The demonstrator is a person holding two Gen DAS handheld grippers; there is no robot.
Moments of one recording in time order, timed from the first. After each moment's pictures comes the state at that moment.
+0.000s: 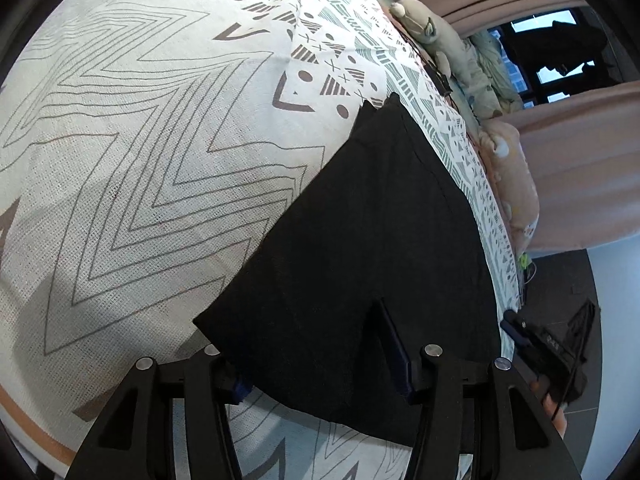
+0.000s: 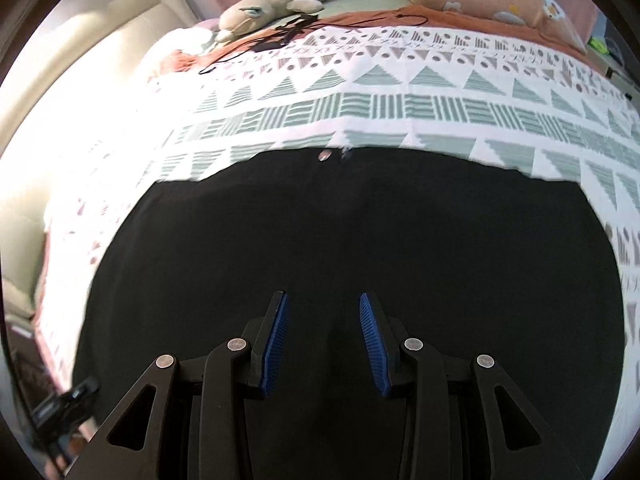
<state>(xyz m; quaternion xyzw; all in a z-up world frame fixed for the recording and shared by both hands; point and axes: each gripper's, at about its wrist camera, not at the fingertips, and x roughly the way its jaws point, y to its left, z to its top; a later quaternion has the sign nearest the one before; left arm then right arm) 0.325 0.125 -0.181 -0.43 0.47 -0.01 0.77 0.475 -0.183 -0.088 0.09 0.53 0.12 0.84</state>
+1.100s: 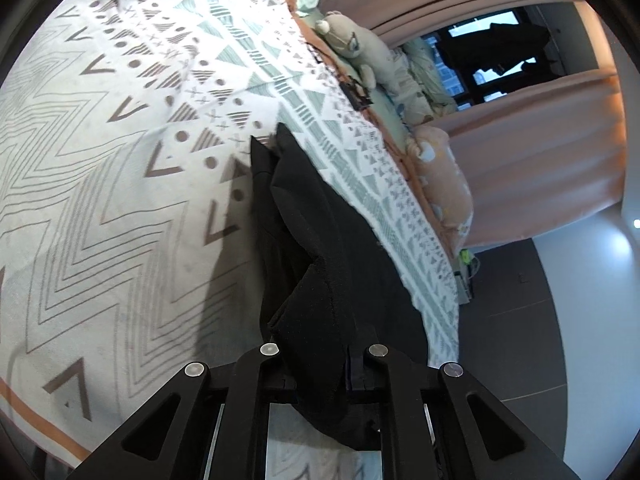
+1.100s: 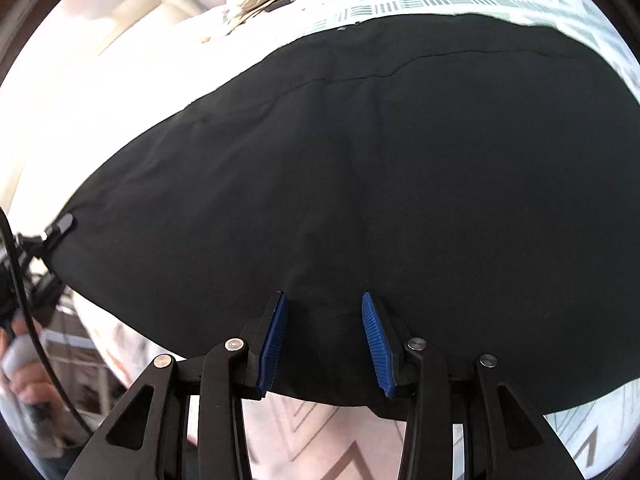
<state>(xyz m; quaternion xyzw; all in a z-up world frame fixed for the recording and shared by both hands) 0.347 0.100 -0.089 -0.44 0.41 -0.11 0.79 0.342 -0.176 -0.138 0.20 0.55 0.15 0.80</state>
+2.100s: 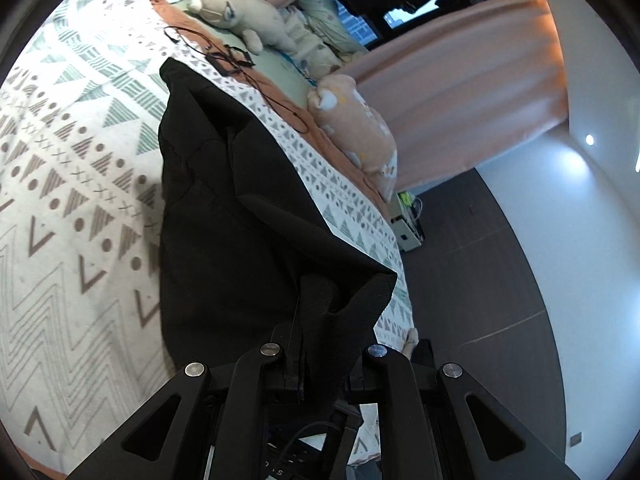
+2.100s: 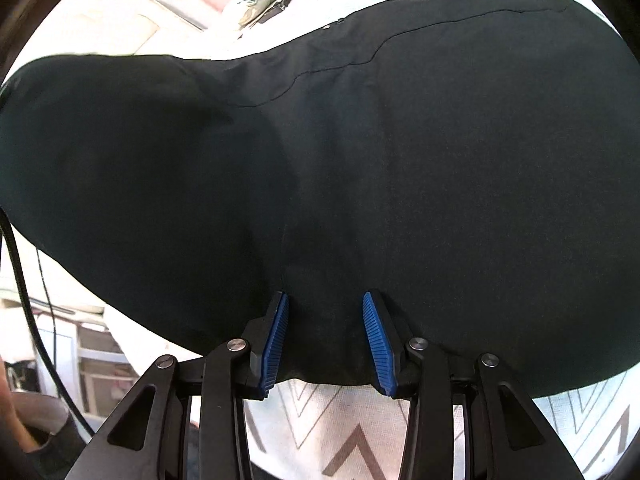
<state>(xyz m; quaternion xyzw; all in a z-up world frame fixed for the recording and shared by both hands) 0.383 -0.050 0.001 -0.37 0.41 -0.25 0.80 0.337 -0.198 -0.167 0.26 0.54 0.19 0.78</state>
